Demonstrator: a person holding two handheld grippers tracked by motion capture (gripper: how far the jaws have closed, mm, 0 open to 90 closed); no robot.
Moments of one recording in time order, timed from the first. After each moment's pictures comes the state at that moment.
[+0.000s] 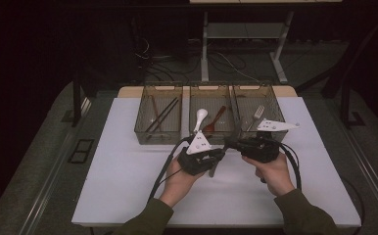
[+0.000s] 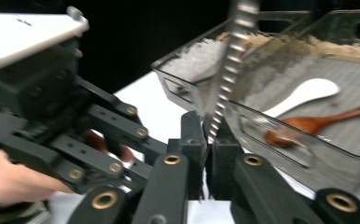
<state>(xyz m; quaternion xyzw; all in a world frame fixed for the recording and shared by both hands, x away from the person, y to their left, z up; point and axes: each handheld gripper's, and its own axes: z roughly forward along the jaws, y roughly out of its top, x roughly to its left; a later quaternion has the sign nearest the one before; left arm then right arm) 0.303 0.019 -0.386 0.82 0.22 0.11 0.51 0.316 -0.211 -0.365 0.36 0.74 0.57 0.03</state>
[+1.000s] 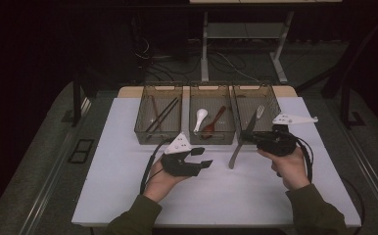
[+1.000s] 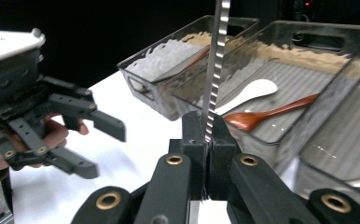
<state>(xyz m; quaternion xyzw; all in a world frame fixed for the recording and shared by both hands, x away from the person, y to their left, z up) 0.306 0.069 -0.396 0.82 0.22 0.08 0.52 0.323 -0.249 -0.350 0.38 0.75 0.54 0.08</state>
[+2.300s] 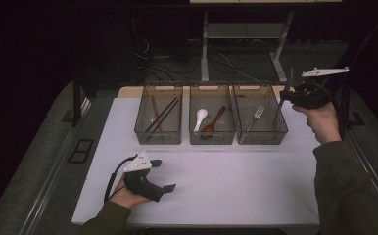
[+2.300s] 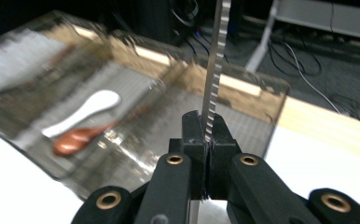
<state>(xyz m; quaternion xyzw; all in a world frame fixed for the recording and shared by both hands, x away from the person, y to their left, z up) 0.277 0.163 -0.434 0.83 0.26 0.07 0.50 0.421 -0.336 -0.297 0.47 0.75 0.41 0.21</state>
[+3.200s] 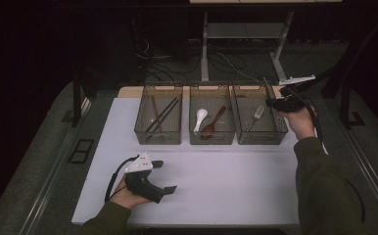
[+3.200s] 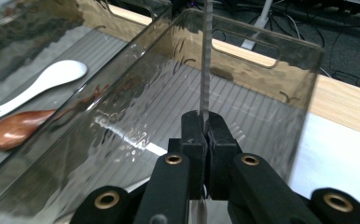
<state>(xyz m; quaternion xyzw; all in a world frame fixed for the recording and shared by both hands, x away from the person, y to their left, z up) 0.276 0.161 -0.434 0.83 0.25 0.06 0.50 0.468 -0.313 -0.360 0.48 0.77 0.37 0.20</state>
